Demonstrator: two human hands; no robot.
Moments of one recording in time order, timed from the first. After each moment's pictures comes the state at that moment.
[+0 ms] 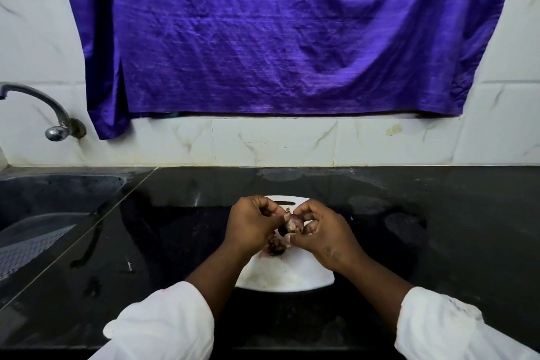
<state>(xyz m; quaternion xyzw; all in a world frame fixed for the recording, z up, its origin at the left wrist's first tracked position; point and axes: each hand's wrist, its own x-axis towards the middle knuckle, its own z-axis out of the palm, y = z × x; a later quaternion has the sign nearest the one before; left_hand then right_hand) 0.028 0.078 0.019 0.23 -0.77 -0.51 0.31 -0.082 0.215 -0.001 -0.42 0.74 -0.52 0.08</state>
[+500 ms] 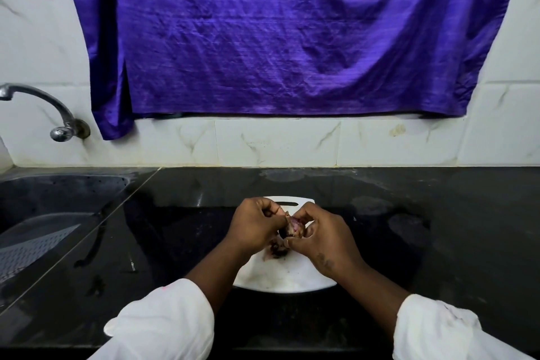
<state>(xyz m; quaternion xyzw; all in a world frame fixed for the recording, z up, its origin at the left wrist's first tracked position) 0.032 0.076 0.024 0.23 -0.78 -0.52 0.26 -0.067 0.213 0.001 -0.43 0.79 -0.45 -0.03</state>
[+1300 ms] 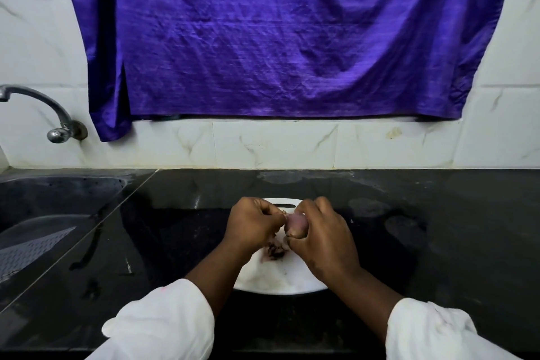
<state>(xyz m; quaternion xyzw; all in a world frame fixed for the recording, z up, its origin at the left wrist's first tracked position) 0.030 0.081 0.031 0.27 -0.77 -0.50 0.28 -0.061 0.211 0.000 -0.42 0.82 -0.32 -0.20</state>
